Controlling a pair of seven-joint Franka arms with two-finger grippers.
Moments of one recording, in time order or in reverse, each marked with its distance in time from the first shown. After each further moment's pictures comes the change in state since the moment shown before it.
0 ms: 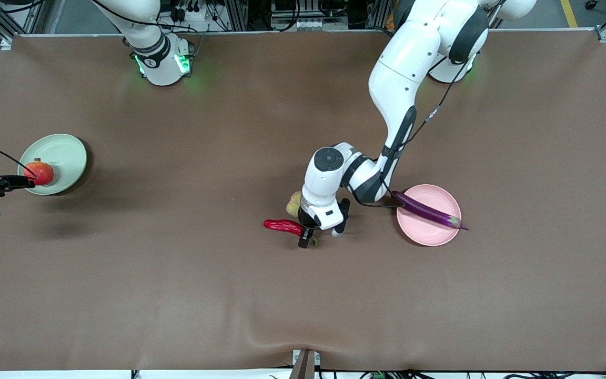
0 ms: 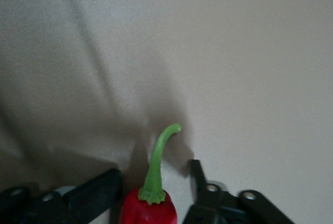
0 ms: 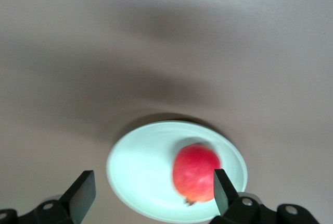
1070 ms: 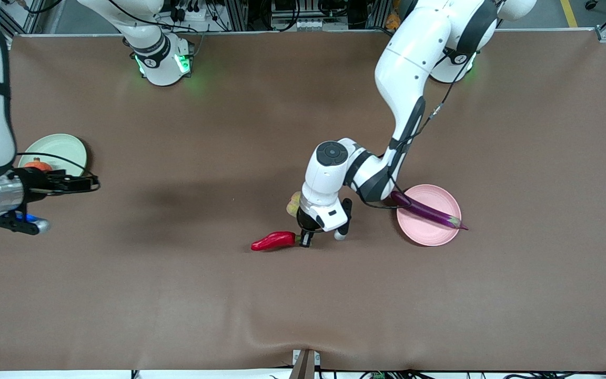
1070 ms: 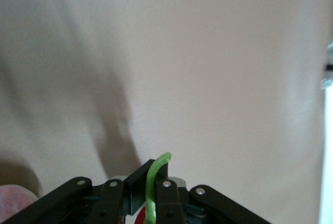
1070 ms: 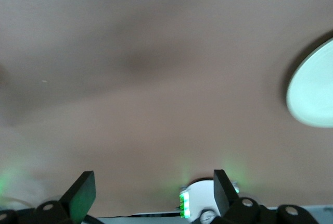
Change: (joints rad) left arm 0.028 -0.098 0.010 0.037 0.000 -0.074 -0.033; right arm 0.331 -0.079 0.006 0.148 0.305 -0.403 0.776
